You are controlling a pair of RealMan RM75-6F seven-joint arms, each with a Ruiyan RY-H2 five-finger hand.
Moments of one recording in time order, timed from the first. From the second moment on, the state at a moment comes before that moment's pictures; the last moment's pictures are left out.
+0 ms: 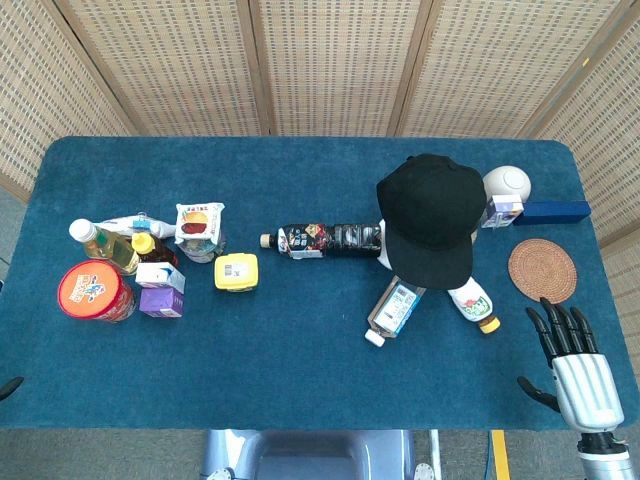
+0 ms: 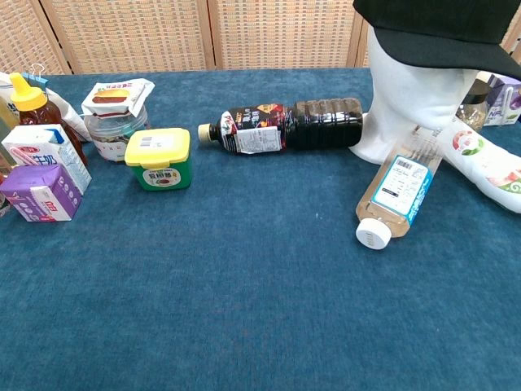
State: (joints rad) left arm 0.05 -0.88 0.04 -1.66 1.65 1.67 -0.36; right arm 0.02 -1.18 0.00 -1.61 -1.69 1.63 -0.14
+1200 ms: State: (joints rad) left arm 0.04 -0.87 0.05 -1.62 1.68 1.69 -0.49; right arm 0.26 -1.58 0.24 -1.49 -1.62 1.58 -0.35
